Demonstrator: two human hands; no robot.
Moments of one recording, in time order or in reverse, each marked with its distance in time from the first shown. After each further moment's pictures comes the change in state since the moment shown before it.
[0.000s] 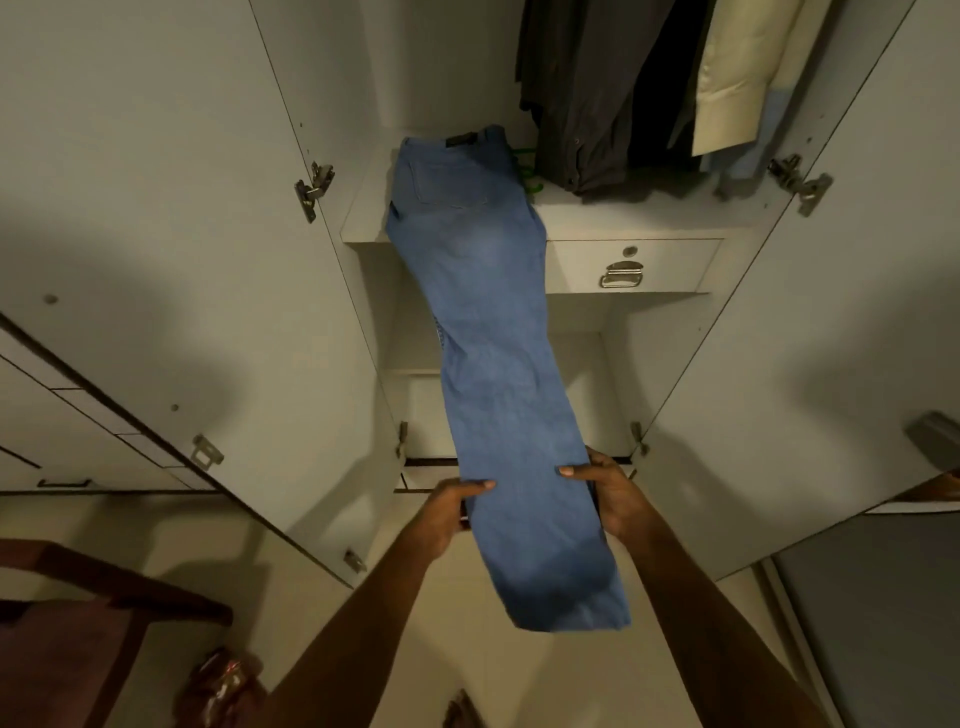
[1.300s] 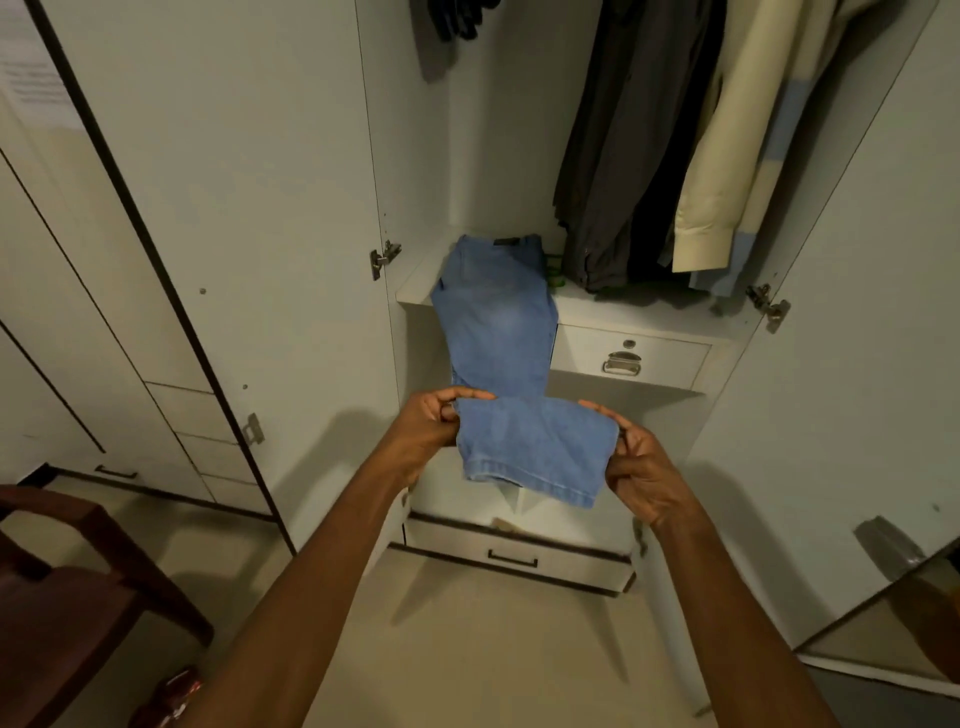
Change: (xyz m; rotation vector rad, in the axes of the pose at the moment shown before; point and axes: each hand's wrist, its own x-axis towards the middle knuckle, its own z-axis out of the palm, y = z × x) left_hand -0.158 0.146 0.061 0.189 0.104 0.799; right_hand -0.085 -0.146 -0.003 -0.150 -0.275 -0.416
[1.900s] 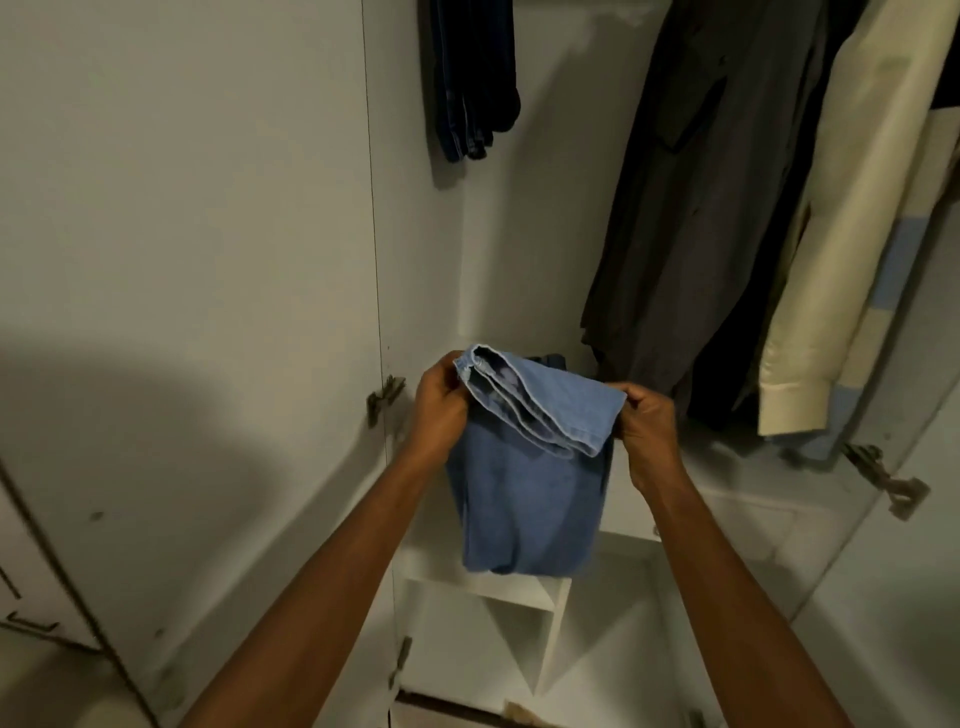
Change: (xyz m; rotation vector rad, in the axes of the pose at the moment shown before) left_hand 0.290 0.055 -0.084 0.028 0.320 0.337; right_hand 0.305 -0.112 0.054 -0.388 0.378 -0.378
